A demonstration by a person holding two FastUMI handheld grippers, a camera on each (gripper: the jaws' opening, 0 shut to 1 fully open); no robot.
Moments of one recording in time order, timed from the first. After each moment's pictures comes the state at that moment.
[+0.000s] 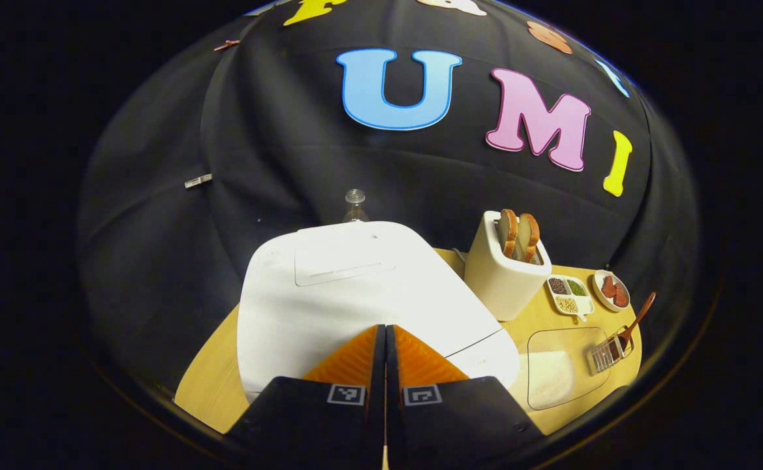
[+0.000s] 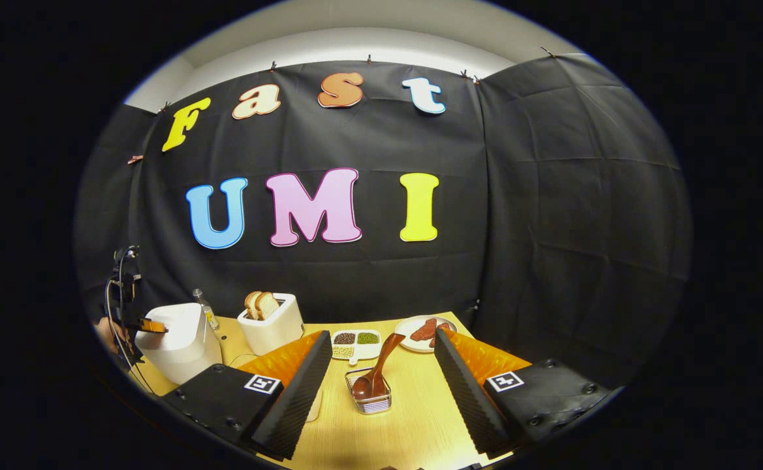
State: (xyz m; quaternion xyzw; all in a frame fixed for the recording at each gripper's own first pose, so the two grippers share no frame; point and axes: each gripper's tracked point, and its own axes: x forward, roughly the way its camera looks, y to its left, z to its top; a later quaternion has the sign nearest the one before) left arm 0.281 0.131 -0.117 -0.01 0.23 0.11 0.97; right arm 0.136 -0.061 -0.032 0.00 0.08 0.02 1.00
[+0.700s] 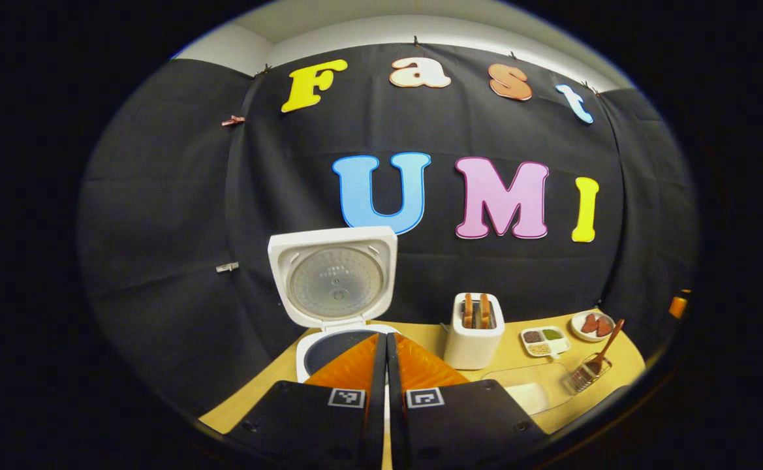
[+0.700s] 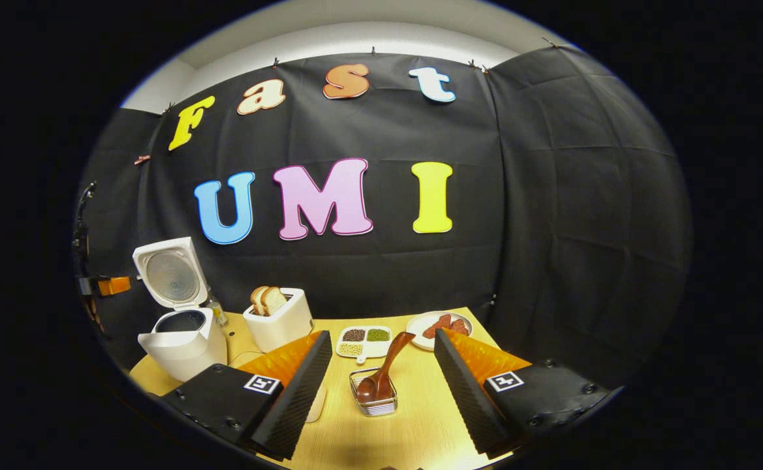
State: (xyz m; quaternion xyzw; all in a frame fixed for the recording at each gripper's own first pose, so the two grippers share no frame) left arm 0.170 0.060 0.017 0.02 0.04 0.12 0.99; right arm 0.175 -0.055 -0.054 0.02 0.10 0.07 0.99
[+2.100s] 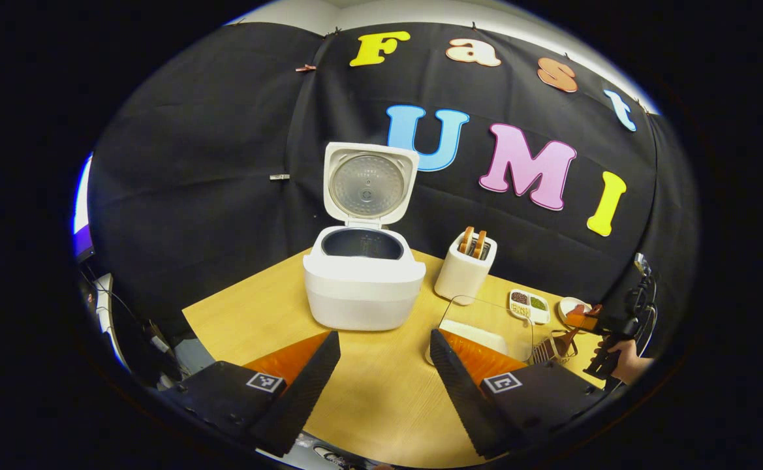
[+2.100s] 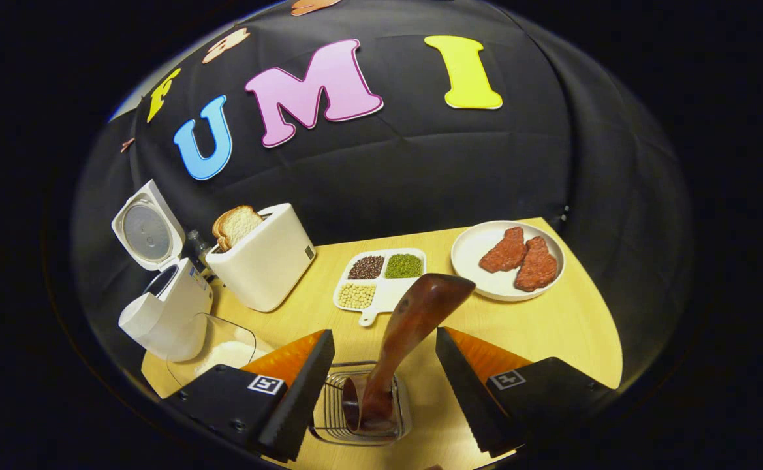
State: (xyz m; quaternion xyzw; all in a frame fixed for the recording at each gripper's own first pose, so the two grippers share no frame) left arm 0.051 -0.034 -0.104 -0.09 0.14 0.22 0.96; right arm 0.324 -0.030 -0.272 0.09 0.32 0.16 0.93
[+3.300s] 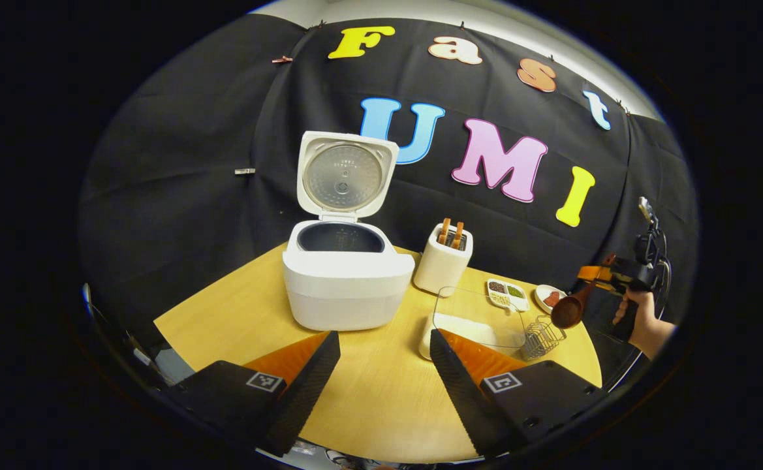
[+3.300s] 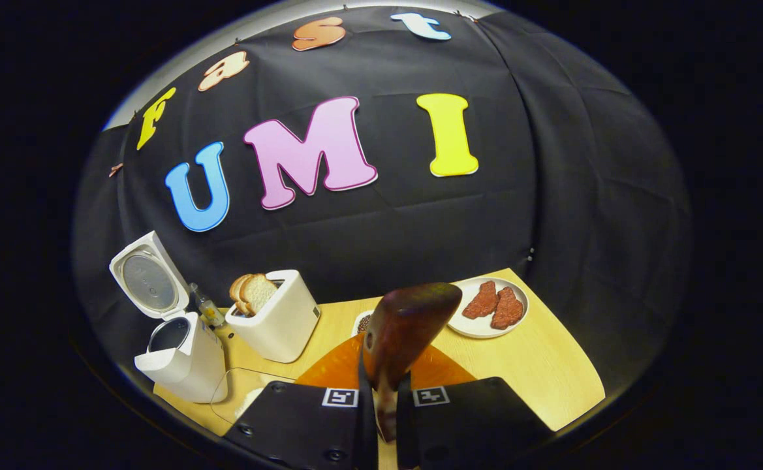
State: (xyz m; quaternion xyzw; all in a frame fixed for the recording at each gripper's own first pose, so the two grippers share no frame) left arm 0.055 0.008 -0.109 -0.08 0.13 0.12 0.98; right arm 0.295 -0.003 -0.121 0.07 0.19 0.08 0.98
